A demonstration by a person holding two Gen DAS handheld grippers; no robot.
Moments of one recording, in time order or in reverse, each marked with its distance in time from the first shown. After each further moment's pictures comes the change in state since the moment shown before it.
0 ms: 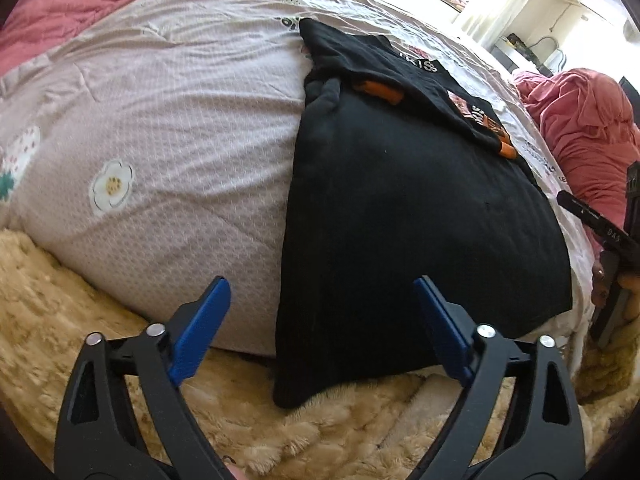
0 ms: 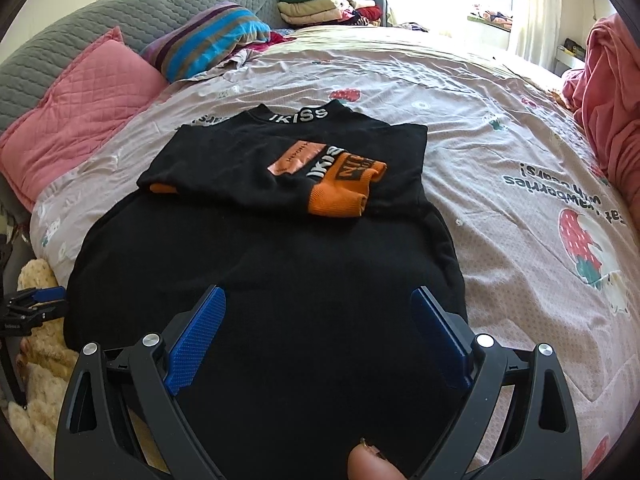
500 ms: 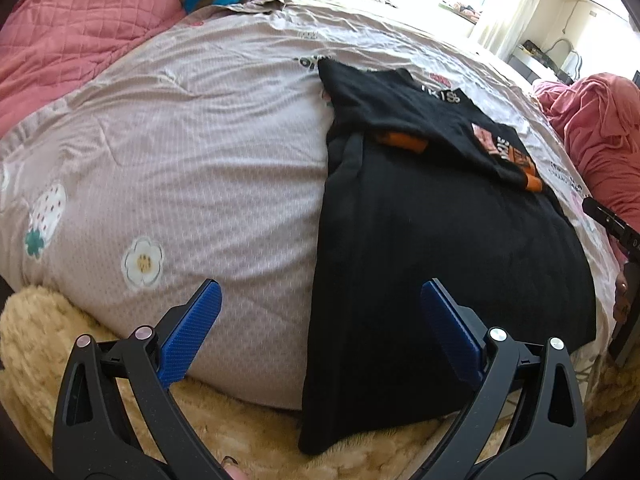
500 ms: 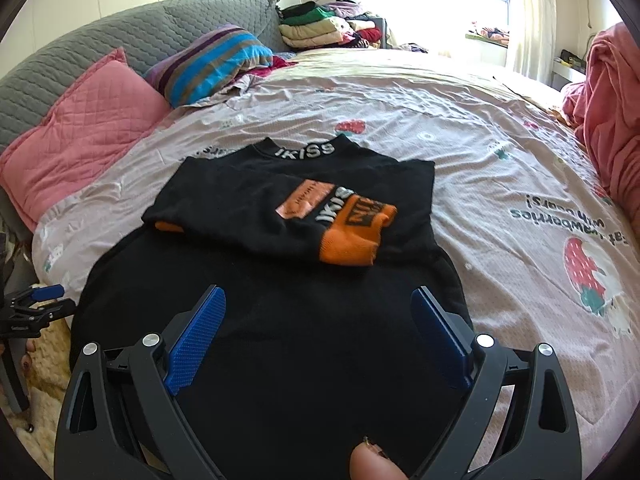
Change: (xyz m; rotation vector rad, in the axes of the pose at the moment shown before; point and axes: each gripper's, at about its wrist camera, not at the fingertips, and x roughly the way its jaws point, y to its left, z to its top) left arm -0.005 -0.005 0.034 0.032 -0.087 0.129; right arm 0.001 0.007 0.023 0.016 -0.082 0.010
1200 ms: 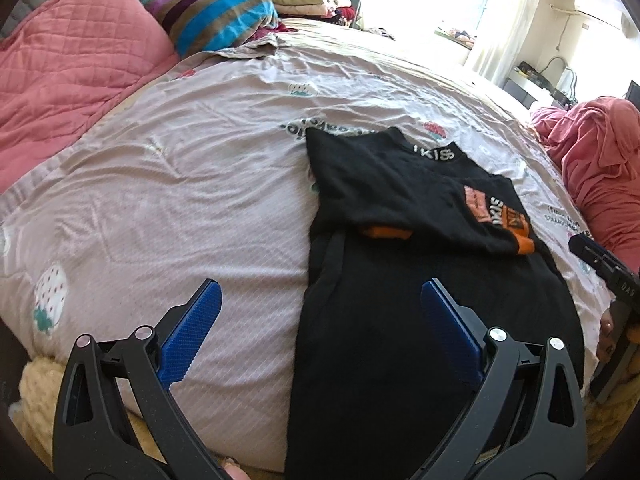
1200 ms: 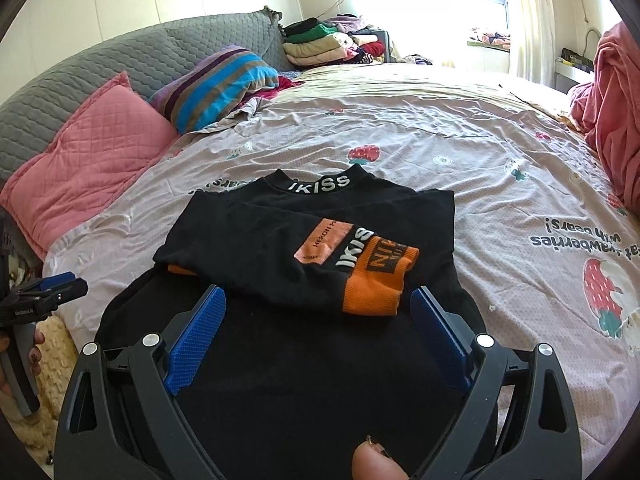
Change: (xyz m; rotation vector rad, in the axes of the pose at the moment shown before) left arm -0.009 -0.016 0.061 0.007 -0.117 0.012; right arm 0.009 0.007 0.030 0.032 -0.072 0.052
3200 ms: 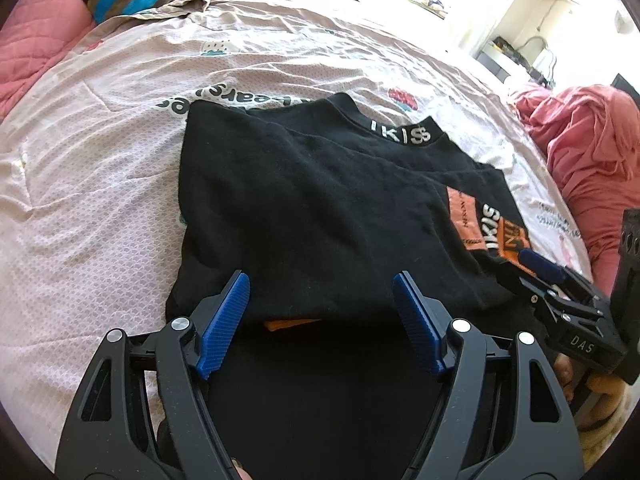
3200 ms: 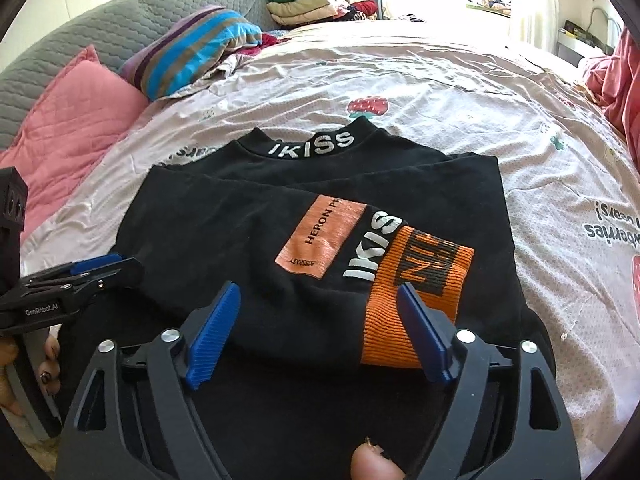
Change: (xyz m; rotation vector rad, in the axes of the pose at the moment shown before) left arm 0.120 -0.055 0.050 0.019 0.131 -0.170; right arm 0.102 -0.002 0.016 0.041 0.141 -0.025
